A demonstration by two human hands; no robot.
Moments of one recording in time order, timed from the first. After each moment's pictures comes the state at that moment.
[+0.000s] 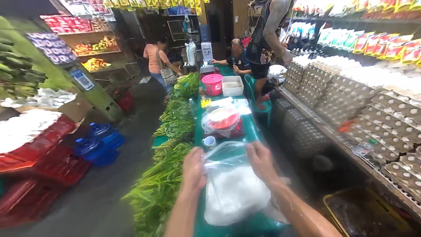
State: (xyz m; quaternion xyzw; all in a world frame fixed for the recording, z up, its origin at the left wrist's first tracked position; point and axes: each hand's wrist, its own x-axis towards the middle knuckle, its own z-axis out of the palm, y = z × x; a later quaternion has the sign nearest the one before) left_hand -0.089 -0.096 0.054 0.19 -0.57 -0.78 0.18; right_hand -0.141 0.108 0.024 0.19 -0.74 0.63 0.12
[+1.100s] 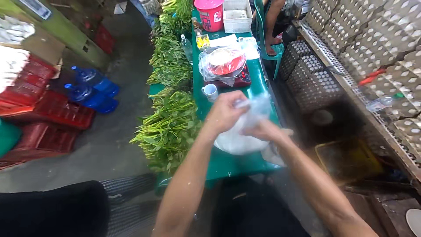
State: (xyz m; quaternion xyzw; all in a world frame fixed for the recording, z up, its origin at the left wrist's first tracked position) left_hand -0.115 -0.077 0.038 -0.14 -0.84 -0.53 0.05; right_hand -0.141 0.123 -0.040 0.24 -0.83 0.47 -0.18
